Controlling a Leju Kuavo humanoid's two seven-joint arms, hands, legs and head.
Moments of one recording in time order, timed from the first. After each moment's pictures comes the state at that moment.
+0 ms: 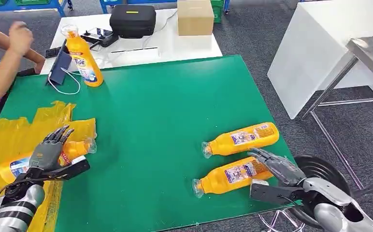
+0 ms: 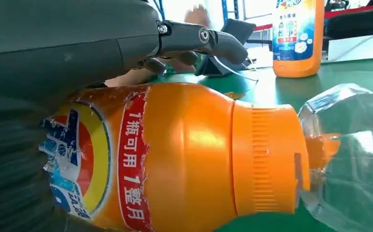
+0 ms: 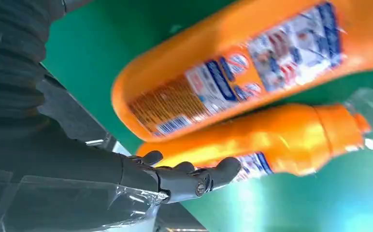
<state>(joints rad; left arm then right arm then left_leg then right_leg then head) -0.34 0.29 -0.01 -0.84 -1.29 0.38 -0.29 -0.02 -0.73 0.49 -1.74 0.39 0.28 0.04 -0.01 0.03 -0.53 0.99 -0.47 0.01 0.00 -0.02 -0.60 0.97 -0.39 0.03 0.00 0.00</state>
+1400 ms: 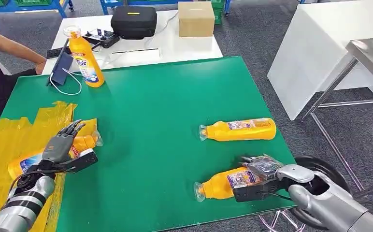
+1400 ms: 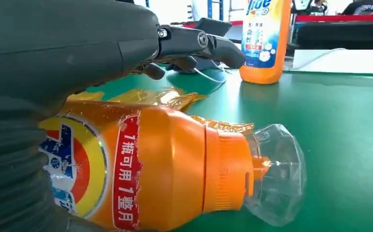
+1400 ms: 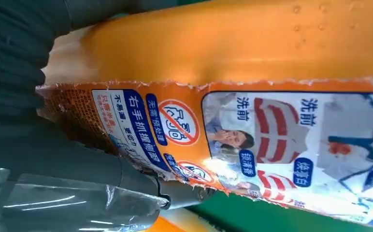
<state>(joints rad) -0.44 0.28 -0.14 -0.74 -1.12 0.41 -0.35 -0.41 -0.70 0.96 -1.37 0.53 0.46 0.05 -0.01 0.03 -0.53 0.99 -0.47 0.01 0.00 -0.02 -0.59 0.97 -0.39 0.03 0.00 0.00</state>
